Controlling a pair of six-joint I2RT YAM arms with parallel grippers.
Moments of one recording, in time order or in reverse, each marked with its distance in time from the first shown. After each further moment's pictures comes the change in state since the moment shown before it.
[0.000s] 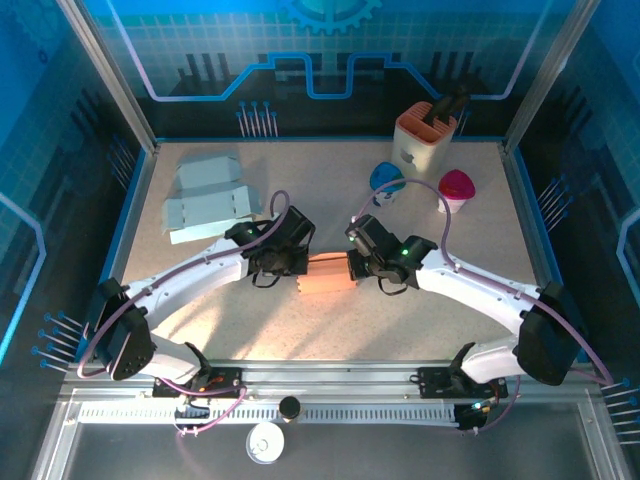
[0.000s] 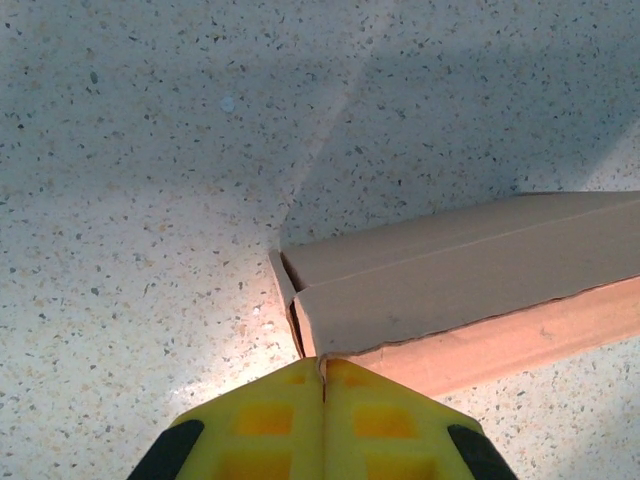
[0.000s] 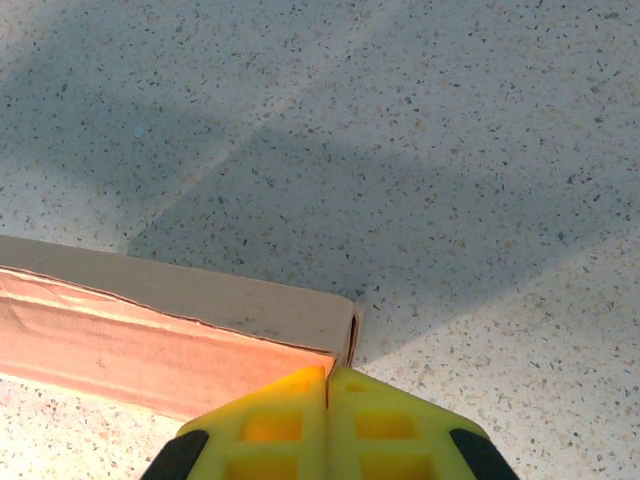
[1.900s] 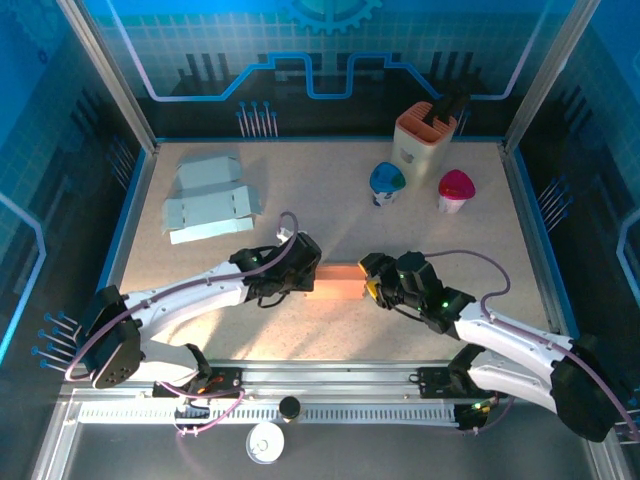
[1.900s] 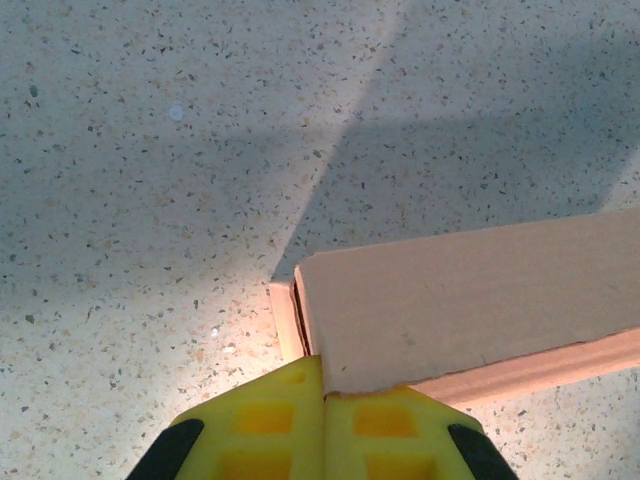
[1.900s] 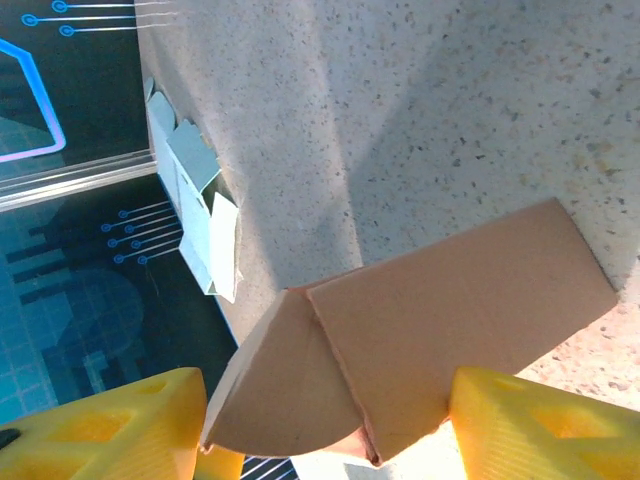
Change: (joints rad) left arm -0.137 -0.072 -0.182 0.218 -0.130 -0.049; right arm -0.105 -0.374 -0.613 0.667 -0.240 1.146
